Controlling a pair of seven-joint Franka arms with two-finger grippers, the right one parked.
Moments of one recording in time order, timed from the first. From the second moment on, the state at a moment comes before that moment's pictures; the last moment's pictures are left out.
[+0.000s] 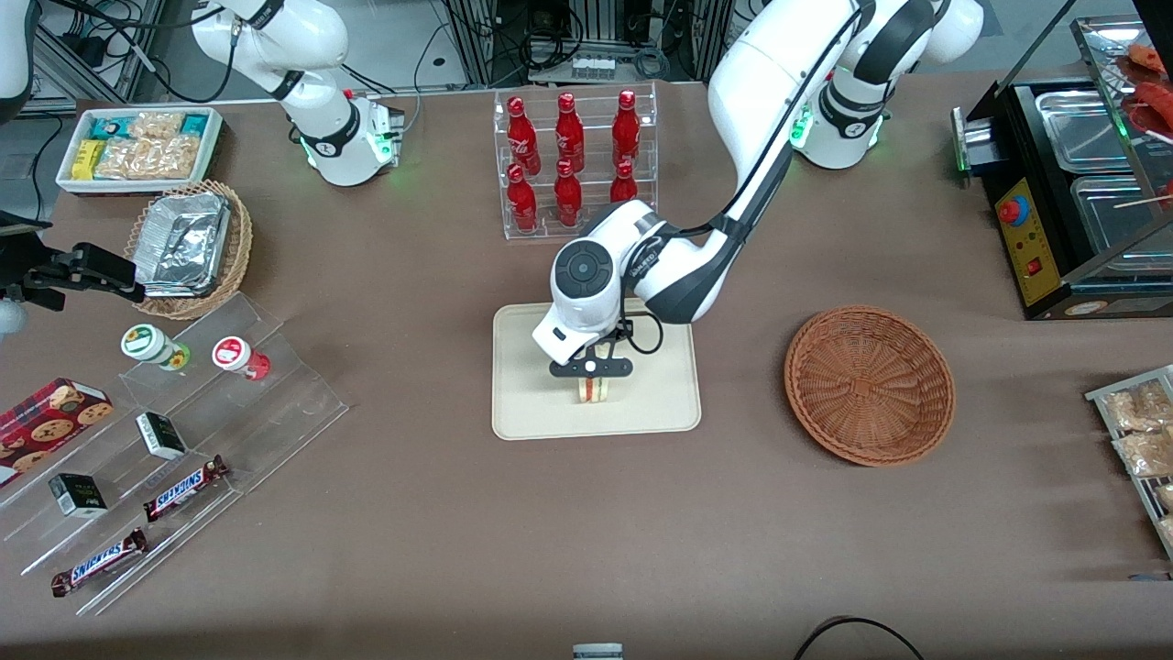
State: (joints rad) arm -0.72 0.77 -0.11 -1.36 -0.02 2.03 -0.79
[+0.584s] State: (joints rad) arm -0.73 0.80 -0.11 -1.36 -0.02 2.04 -0.84
